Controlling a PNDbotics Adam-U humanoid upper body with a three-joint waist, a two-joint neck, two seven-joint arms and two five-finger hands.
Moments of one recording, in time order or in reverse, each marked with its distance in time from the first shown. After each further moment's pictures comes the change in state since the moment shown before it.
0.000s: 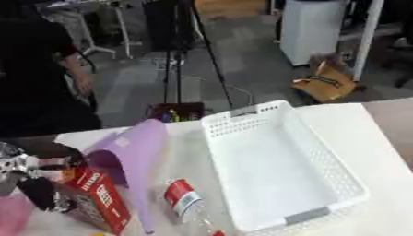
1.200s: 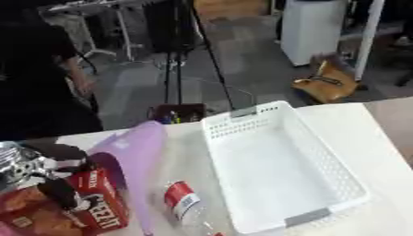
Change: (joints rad) left arm -0.056 -0.044 -0.053 0.081 0.018 0.045 0.045; right arm -0.008 0.000 -0.002 0.000 -0.006 0.006 -0.006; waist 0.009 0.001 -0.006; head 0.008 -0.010
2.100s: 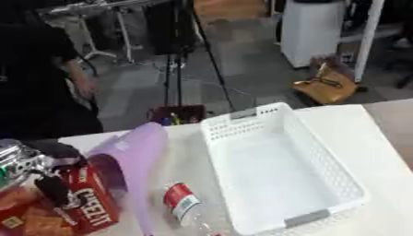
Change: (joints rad) left arm -0.019 -0.026 0.011 0.067 -0.093 -0.037 -0.037; right arm 0.000 0.000 0.000 0.000 -0.001 0.019 -0.019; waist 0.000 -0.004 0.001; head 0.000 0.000
